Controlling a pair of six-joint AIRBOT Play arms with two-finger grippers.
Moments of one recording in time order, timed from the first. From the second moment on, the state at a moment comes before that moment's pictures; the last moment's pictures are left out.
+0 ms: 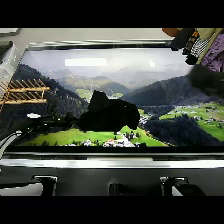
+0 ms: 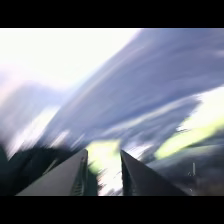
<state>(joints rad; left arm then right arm) 0.08 -1.50 0.73 0.37 -0.94 -1.04 -0.01 -0.96 1.42 1.53 -1.21 -1.05</state>
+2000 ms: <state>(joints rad) 0.31 -1.17 1.53 0.50 -1.05 -1.19 -0.14 -0.94 1.45 2.43 -0.88 -1.83</state>
